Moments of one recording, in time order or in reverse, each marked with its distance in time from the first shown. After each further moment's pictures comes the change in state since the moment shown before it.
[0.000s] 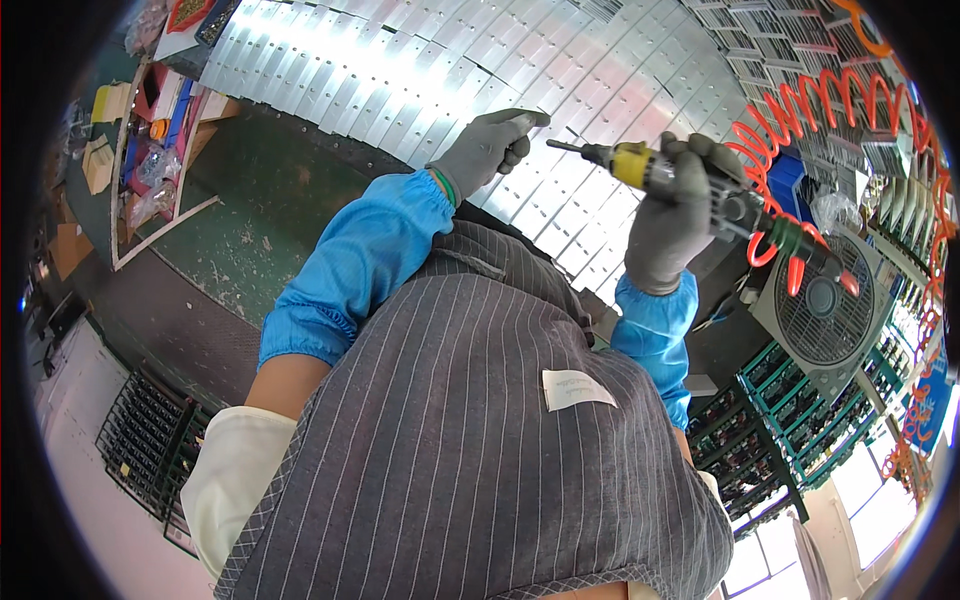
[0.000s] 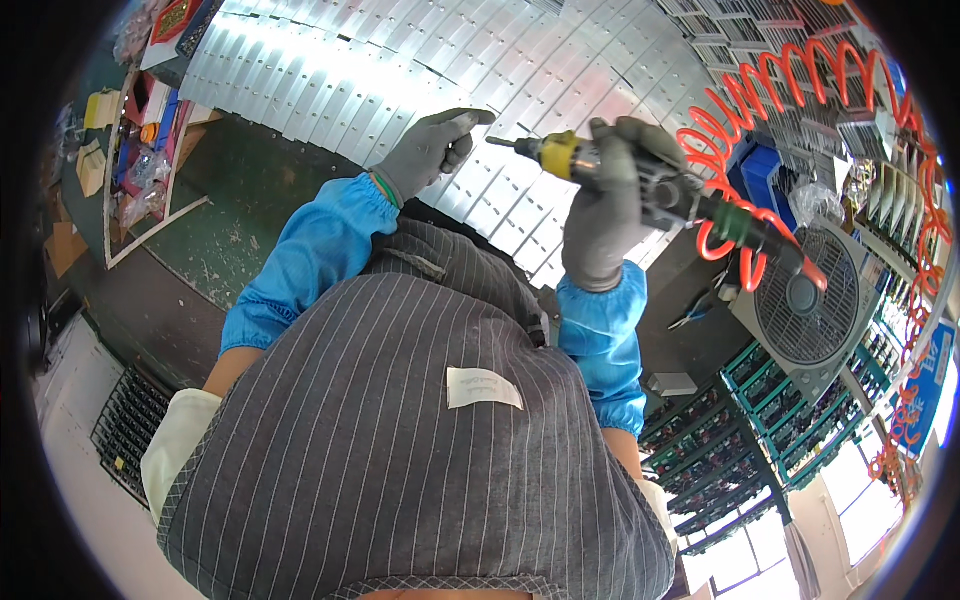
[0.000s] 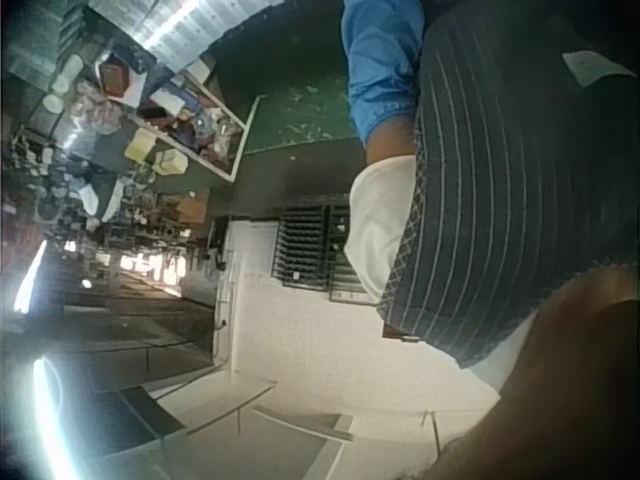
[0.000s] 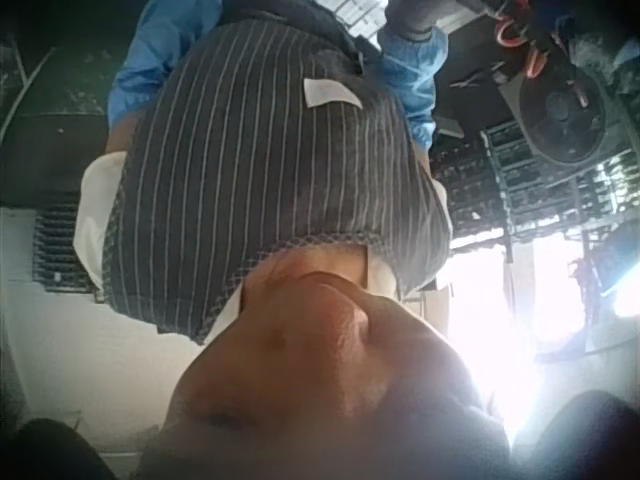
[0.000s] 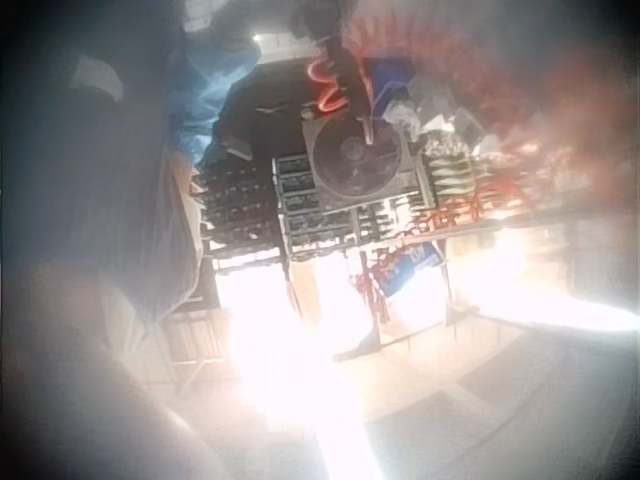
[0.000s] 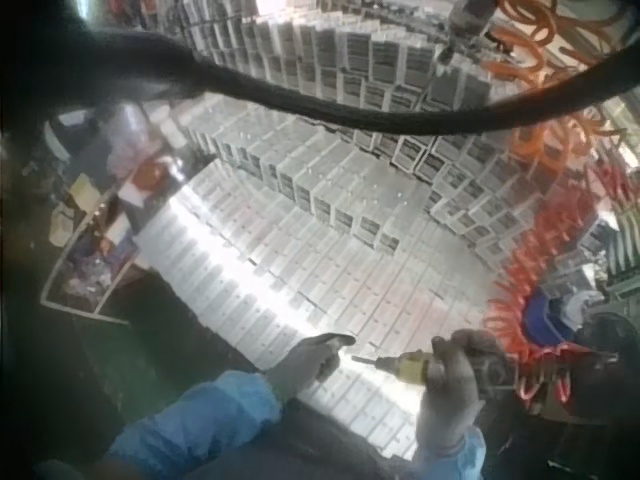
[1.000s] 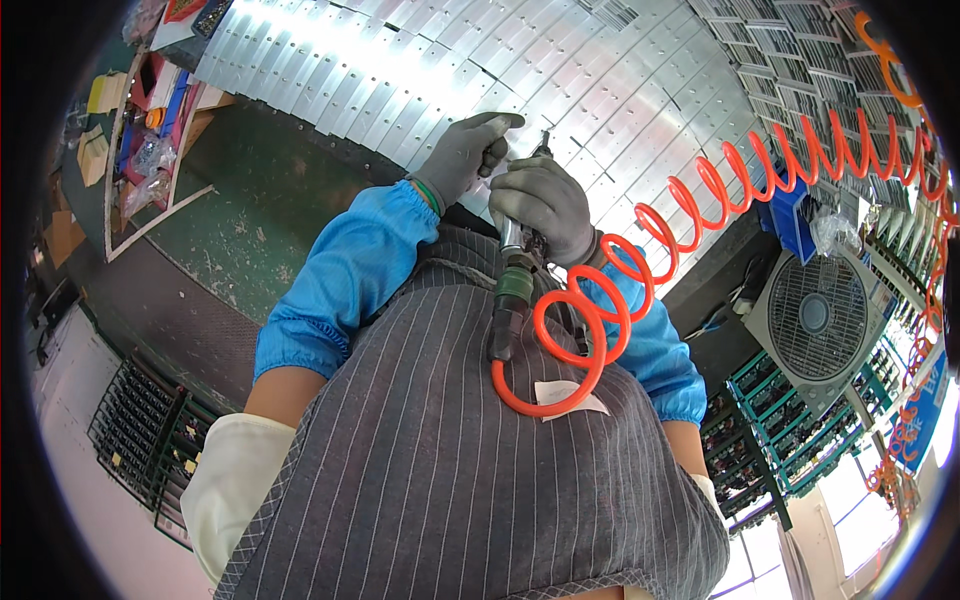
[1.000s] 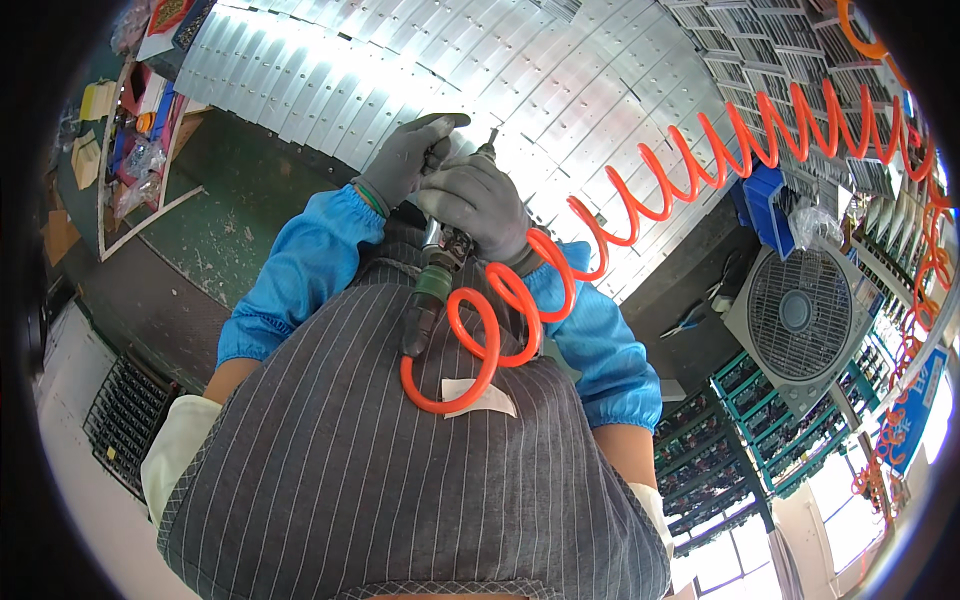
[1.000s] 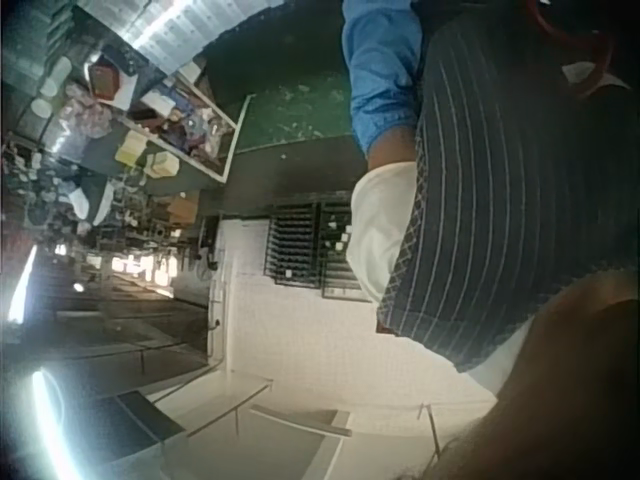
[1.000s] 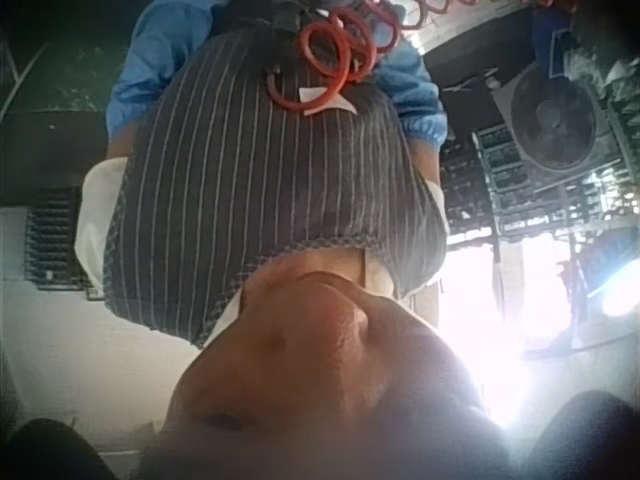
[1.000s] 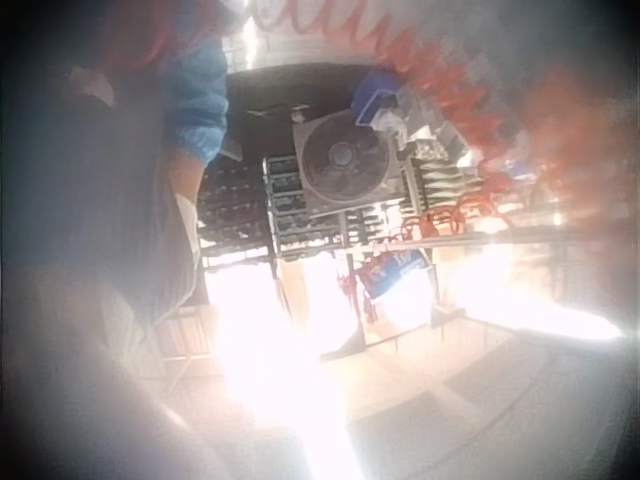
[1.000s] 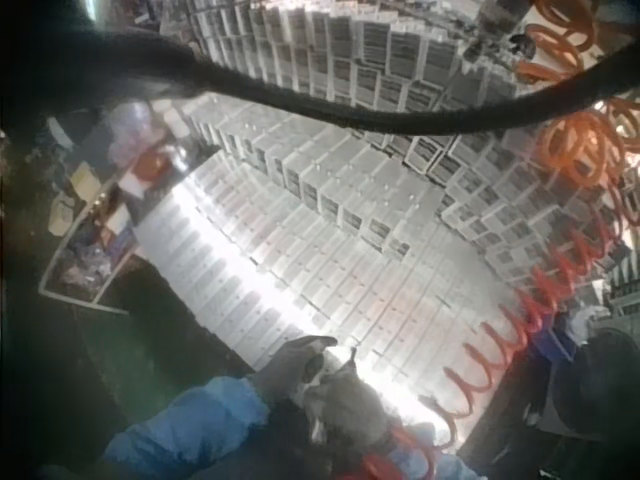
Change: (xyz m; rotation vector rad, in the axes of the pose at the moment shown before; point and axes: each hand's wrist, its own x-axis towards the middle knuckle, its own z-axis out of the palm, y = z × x) left_hand 0.003 -0.017 -0.024 -0.231 0.123 -0.033; right_hand -0.024 0.076 0.016 -0.378 -1.087 -0.645
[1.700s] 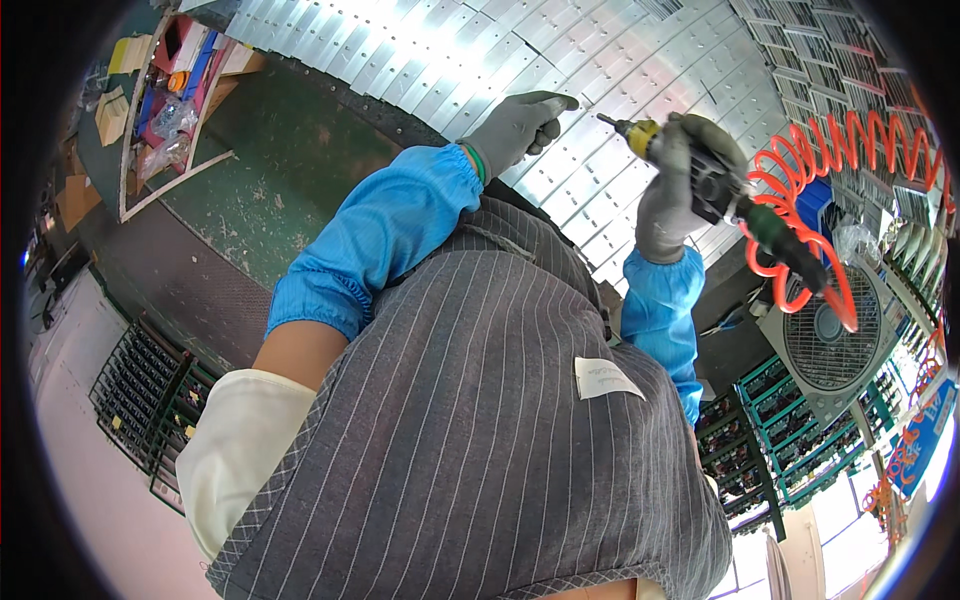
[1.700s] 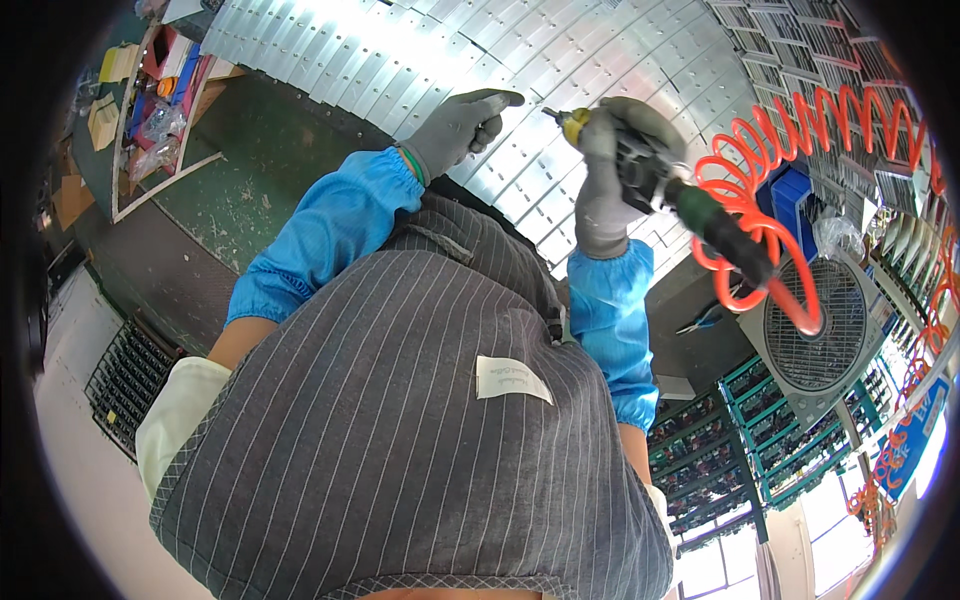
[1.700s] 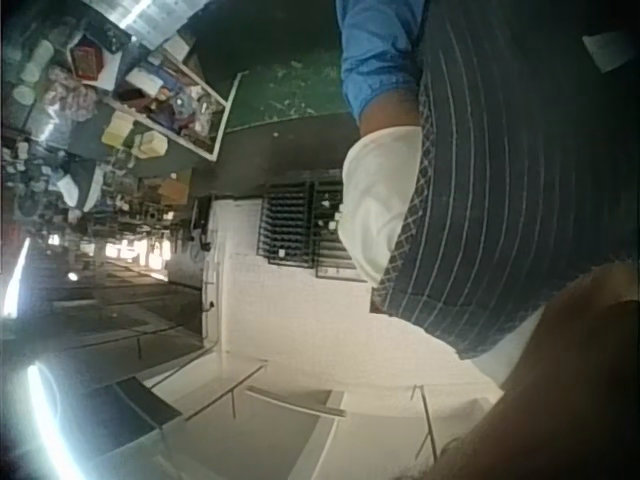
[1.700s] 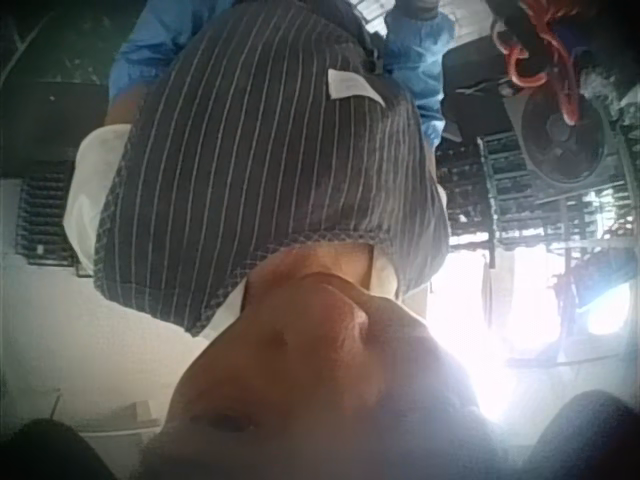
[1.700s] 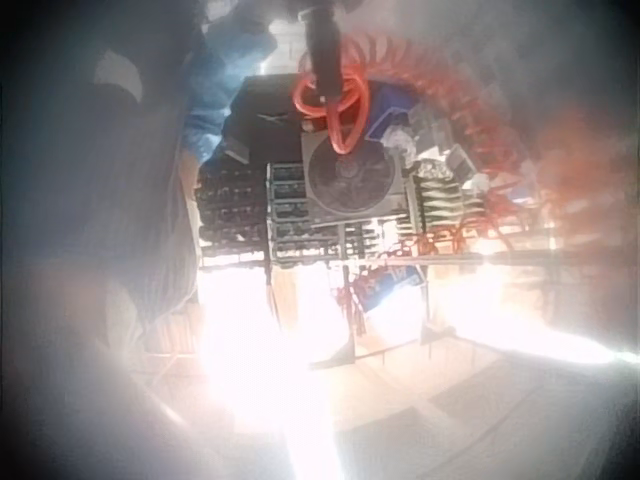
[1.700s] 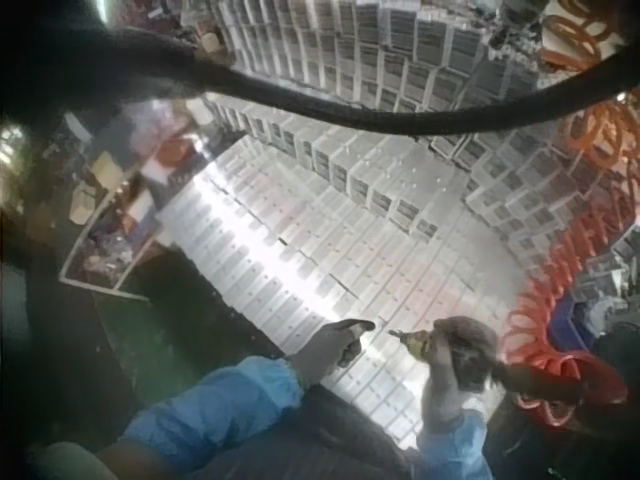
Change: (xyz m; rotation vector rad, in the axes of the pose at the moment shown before) left_hand -0.008 0.006 0.021 0.205 -0.035 0.045; right_hand 0.017 -0.018 -0.037 0.284 0.940 0.571
